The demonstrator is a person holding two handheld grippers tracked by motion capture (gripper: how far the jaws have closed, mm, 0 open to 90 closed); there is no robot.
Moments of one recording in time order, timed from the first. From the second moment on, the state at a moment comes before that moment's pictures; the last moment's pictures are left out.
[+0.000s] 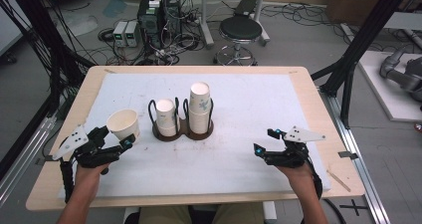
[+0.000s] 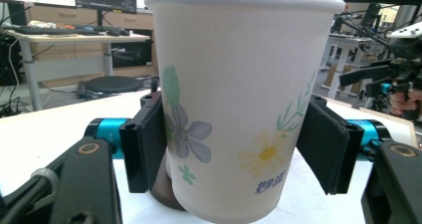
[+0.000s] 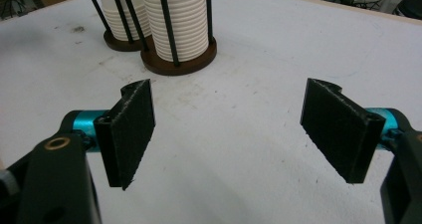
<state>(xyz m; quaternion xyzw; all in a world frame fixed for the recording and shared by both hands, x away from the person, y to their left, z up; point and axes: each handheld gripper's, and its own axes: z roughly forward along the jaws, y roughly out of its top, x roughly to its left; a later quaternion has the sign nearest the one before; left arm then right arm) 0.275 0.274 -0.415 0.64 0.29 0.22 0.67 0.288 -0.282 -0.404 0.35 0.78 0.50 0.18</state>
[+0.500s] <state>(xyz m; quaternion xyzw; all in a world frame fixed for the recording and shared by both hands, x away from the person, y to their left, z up) 0.303 0.284 -0.431 0.65 0.34 0.23 0.65 0.279 -0.287 -0.407 0.35 0.78 0.49 0.18</state>
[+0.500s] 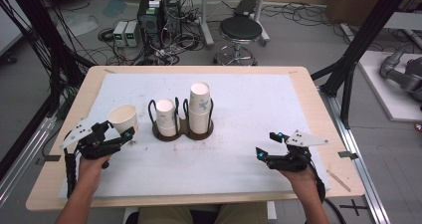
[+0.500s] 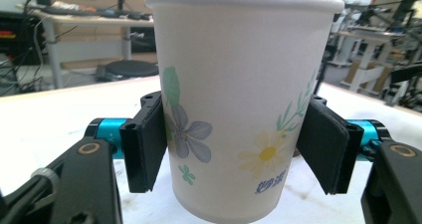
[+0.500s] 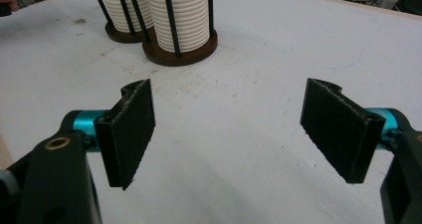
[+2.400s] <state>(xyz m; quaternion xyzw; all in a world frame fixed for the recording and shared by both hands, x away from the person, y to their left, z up) 0.275 0.306 -0.428 0.67 0.50 0.26 0.49 0.276 -0.288 -0.405 0.34 0.78 0.49 0.18</state>
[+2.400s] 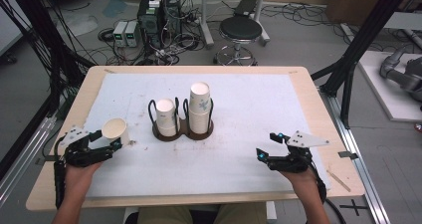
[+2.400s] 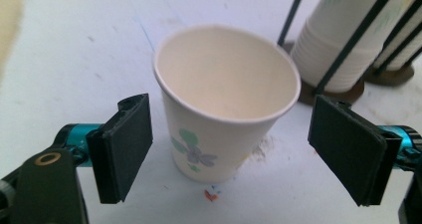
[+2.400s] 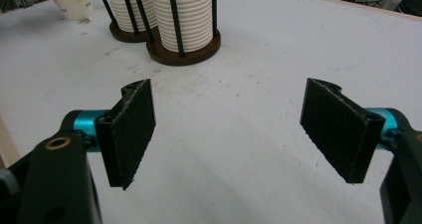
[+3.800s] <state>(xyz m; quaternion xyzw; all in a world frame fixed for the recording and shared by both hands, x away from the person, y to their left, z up) 0.267 0.255 -0.412 0.66 0.34 0.24 0.63 0.260 -0.305 -0.402 0.37 0.76 0.48 0.23</state>
